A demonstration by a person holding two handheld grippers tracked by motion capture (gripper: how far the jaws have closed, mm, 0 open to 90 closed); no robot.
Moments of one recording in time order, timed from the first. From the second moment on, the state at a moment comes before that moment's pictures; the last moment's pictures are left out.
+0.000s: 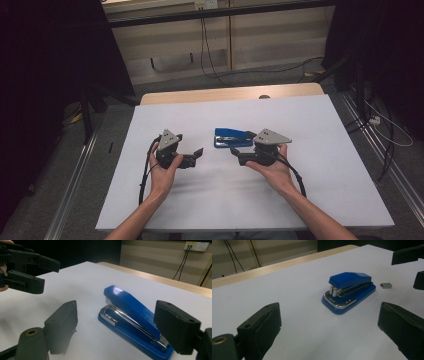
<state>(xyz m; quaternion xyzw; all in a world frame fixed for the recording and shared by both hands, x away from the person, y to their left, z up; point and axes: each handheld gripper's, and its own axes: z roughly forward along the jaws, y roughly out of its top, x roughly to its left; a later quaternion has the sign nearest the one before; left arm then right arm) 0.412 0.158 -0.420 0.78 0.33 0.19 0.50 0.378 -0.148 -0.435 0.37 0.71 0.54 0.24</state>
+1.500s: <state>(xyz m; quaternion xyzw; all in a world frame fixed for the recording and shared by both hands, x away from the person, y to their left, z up) 0.453 0.131 -0.427 0.79 0.35 0.18 0.47 0.398 -0.140 -0.439 0.35 0.74 0.53 0.21</state>
